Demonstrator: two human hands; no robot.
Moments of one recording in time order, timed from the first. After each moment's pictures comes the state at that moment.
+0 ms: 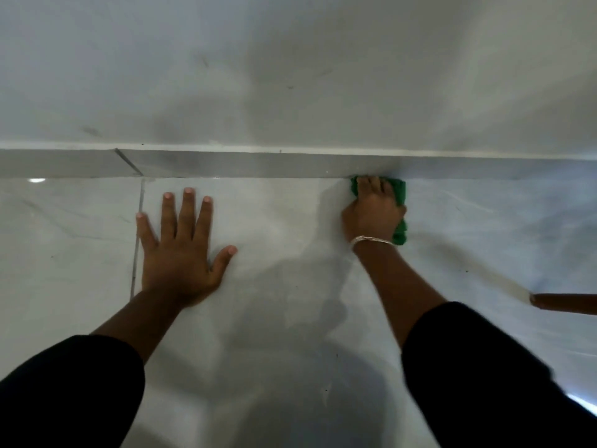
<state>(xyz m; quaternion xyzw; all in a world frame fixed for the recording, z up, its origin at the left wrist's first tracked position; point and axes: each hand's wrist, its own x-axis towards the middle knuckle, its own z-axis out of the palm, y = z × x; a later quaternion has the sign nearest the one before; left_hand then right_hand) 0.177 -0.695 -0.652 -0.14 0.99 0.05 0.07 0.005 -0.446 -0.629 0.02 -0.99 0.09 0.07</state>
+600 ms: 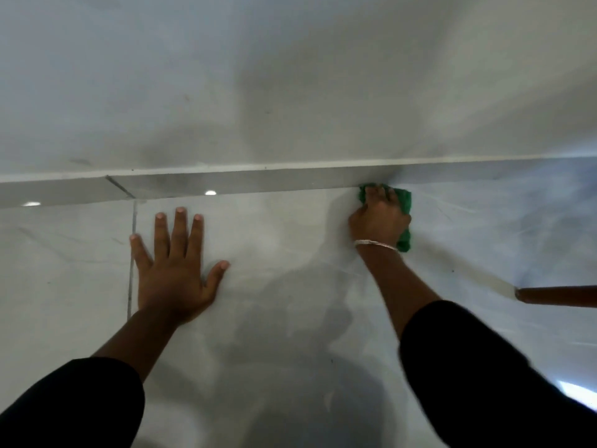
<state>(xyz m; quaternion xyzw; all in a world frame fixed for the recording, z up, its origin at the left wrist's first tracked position) 0.177 -0.696 -0.652 -0.14 0.99 0.06 0.07 -0.008 -0.418 -0.627 -0.04 -0.99 0.11 0.07</state>
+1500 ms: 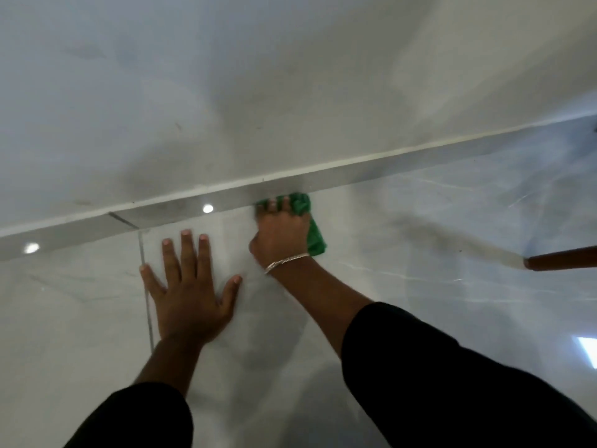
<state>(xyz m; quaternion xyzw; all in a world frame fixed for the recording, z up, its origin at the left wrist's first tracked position) 0.175 -0.696 -0.647 -0.14 0.98 0.08 0.07 0.050 -0.567 -0.614 0.13 -0.99 0.09 -0.03</state>
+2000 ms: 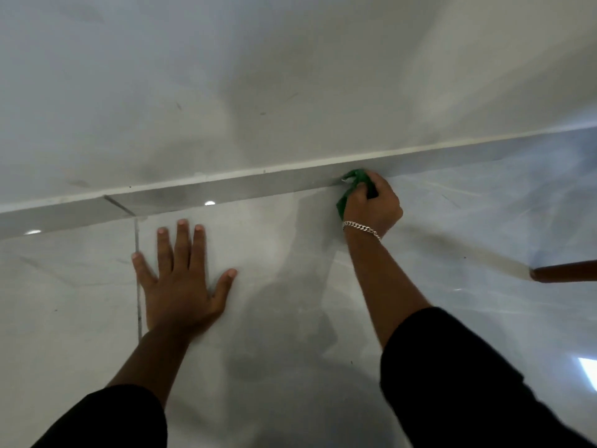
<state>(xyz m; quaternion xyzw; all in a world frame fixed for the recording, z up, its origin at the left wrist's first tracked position) 0.176 -0.698 -0.649 -0.14 0.98 0.08 0.07 -0.003 -0.469 -0.609 -0.25 -0.81 0.49 0.20</state>
